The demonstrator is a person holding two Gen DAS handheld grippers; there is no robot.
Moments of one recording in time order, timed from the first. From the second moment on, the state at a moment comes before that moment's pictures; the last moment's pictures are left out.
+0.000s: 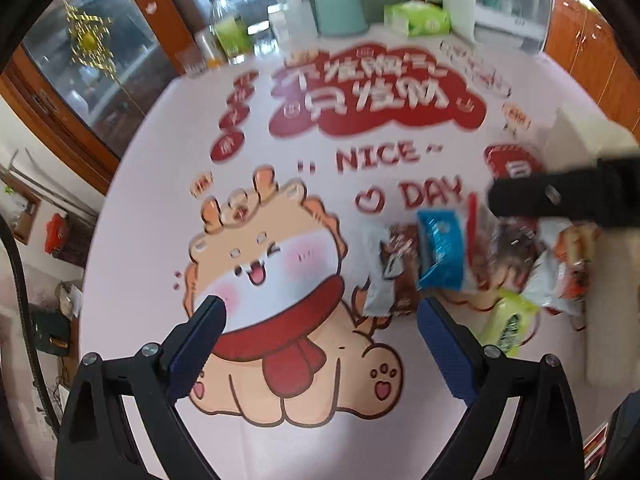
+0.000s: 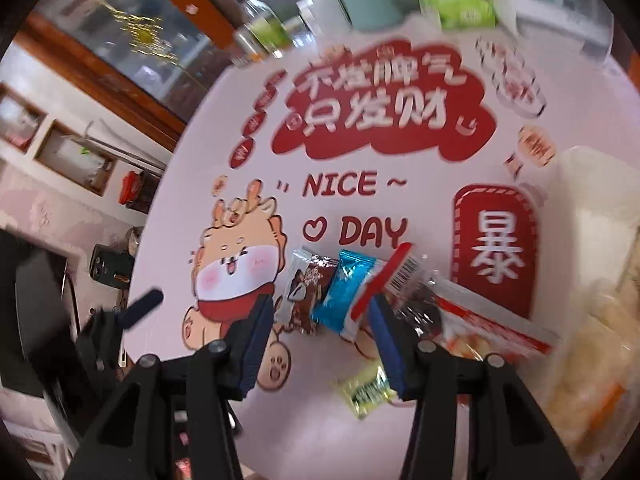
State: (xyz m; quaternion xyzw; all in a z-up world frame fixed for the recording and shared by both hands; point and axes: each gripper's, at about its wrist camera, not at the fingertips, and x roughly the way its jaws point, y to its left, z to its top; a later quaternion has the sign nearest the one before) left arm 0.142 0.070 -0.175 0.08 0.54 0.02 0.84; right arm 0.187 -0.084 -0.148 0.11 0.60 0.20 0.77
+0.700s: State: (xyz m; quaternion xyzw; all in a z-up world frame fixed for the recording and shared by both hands) left arm 0.174 0.107 -0.224 0.02 0.58 0.00 0.81; right arm 0.231 -0.036 -0.229 0.02 0.70 0.11 0.71
